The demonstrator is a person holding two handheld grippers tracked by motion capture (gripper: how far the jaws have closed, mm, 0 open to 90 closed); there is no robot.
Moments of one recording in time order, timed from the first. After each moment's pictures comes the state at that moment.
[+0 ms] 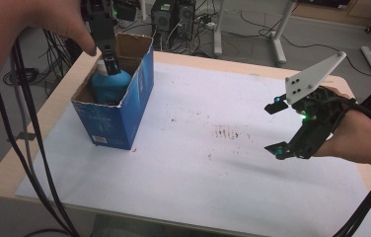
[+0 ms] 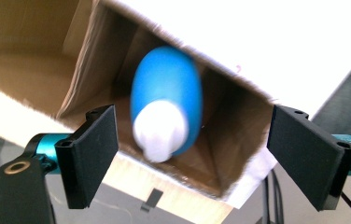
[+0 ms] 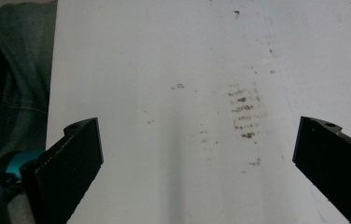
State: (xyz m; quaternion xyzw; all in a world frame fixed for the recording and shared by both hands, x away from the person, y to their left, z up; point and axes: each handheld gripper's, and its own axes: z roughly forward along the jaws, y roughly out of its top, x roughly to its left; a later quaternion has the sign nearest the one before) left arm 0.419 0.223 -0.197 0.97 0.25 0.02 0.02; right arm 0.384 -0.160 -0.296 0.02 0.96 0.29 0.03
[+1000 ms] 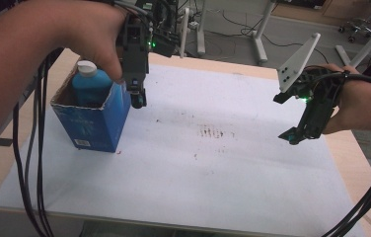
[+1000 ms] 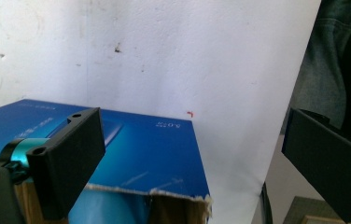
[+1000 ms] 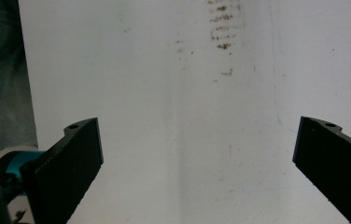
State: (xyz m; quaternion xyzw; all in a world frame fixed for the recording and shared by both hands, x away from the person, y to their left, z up) left arm 0.401 0.132 -0.224 1.00 0.08 -0.02 0.02; right arm 0.408 -0.177 -0.270 0.02 0.99 0.12 0.03
